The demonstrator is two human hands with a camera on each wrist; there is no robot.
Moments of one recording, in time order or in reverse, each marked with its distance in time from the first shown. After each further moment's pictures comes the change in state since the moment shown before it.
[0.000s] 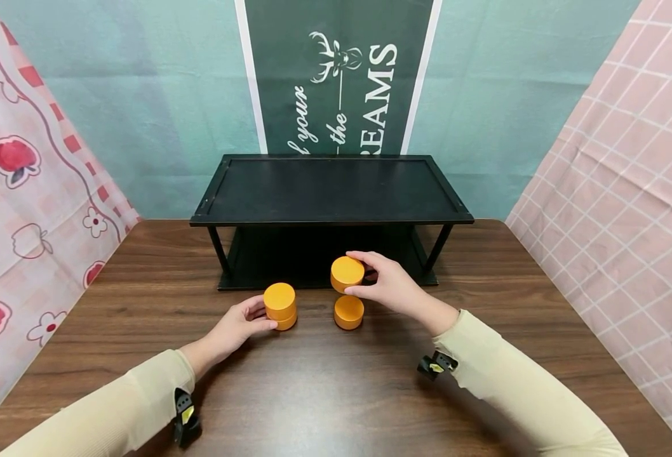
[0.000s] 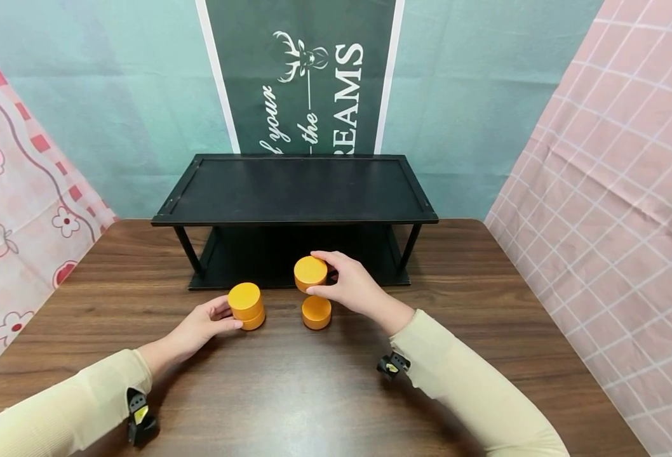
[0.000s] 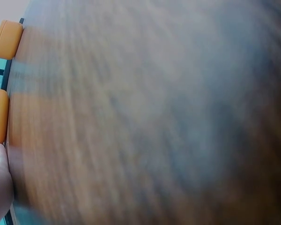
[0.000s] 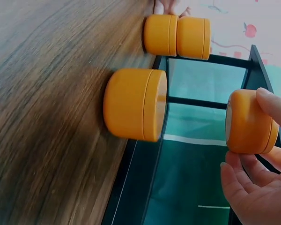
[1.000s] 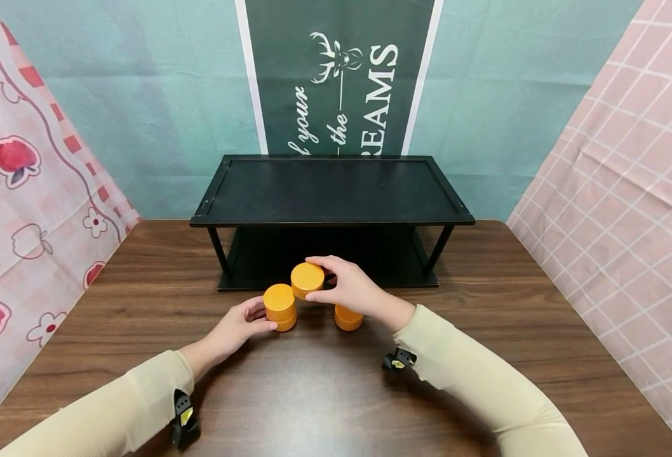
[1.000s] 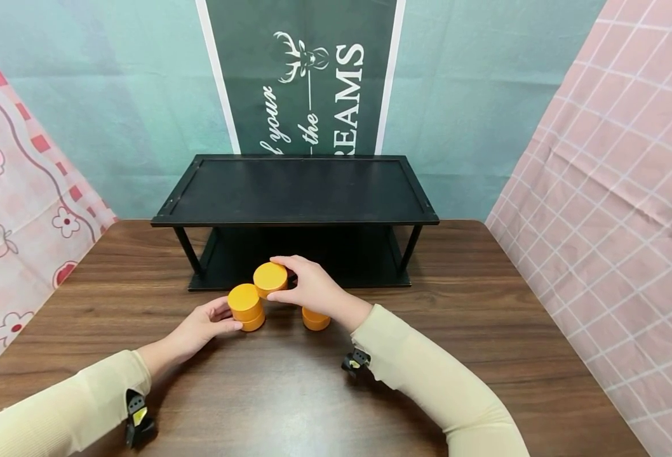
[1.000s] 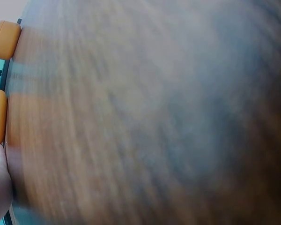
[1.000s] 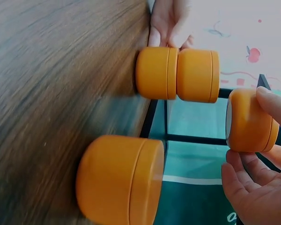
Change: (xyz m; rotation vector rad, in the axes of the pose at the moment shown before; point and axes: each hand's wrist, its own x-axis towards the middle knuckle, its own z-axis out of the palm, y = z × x) left_hand 0.000 0.002 0.000 0.008 0.004 -0.007; right_hand 0.033 -0.026 0.044 0.031 -0.082 -0.065
